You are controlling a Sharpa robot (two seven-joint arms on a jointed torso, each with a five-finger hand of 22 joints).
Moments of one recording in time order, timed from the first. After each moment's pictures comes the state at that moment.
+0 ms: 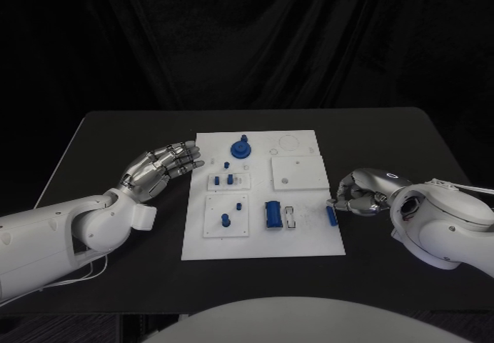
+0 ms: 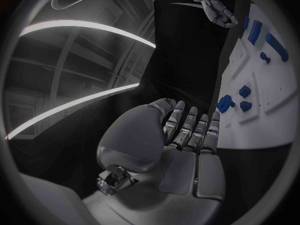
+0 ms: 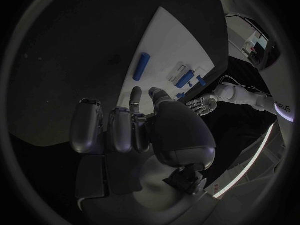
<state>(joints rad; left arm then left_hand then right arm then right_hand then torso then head) 1.09 -1.00 -0.21 1.51 0.12 0.15 0.65 1.37 0.15 0.27 0.07 0.53 0.67 0.18 0.10 0.12 0.35 0.28 0.42 0.06 0.21 0.28 0.29 0.05 0.08 0.28 0.29 0.07 0.39 1.21 -1.20 -0.25 1.96 -1.49 -0.31 -0.57 1.11 0.00 0.00 0.18 0.53 0.86 0.00 0.65 0.80 1.47 -0.07 1.57 1.31 1.46 -0.13 1.42 1.28 0.08 1.47 -0.01 1.28 1.31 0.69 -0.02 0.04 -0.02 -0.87</state>
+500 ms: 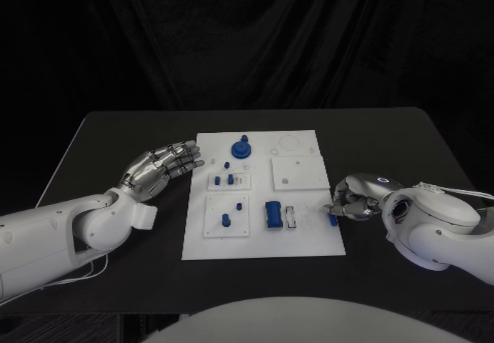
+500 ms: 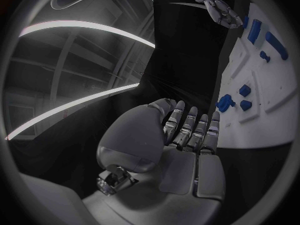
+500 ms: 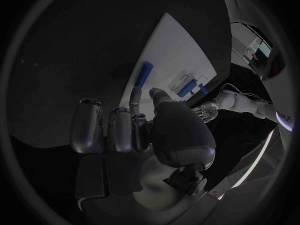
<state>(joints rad) 1.09 -1.00 -0.21 1.50 0.12 0.15 0.65 1.37 0.15 0.27 0.07 0.53 0.67 0.18 0.10 0.12 0.35 0.28 0.42 0.06 0.21 0.28 0.29 0.05 0.08 0.28 0.29 0.07 0.39 1.19 -1.15 -0.25 1.92 -1.54 -0.28 -0.59 1.11 -0.01 0.00 0.20 0.52 0.86 0.00 0.64 0.80 1.47 -0.07 1.57 1.31 1.46 -0.13 1.42 1.27 0.08 1.47 -0.01 1.28 1.31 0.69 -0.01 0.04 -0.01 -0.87</state>
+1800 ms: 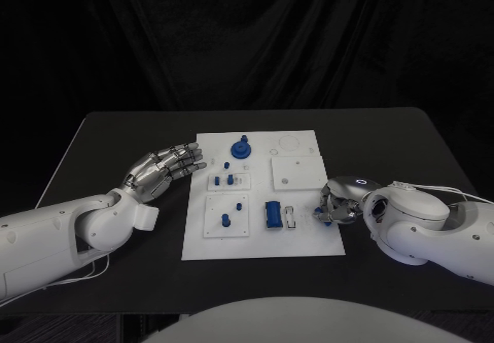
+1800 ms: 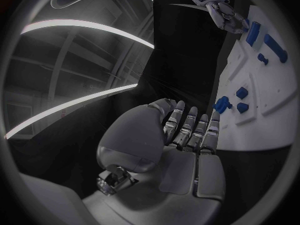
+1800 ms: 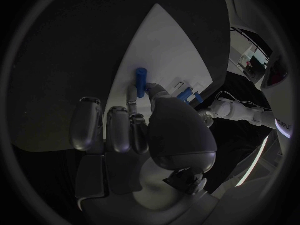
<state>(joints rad) 1.09 -0.99 -0.21 1.49 0.12 0.16 0.63 1.37 0.15 0.28 0.07 0.53 0.67 0.18 0.10 0.12 0.35 0.28 0.42 0.06 0.21 0.28 0.29 0.05 0.08 0.28 0.29 0.07 0.38 1.17 -1.05 -0.24 1.87 -1.55 -0.21 -0.57 1.31 -0.06 0.12 0.15 0.57 0.91 0.02 0.51 0.69 1.47 -0.05 1.57 1.31 1.46 -0.11 1.39 1.22 0.08 1.47 -0.01 1.25 1.31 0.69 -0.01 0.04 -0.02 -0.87</state>
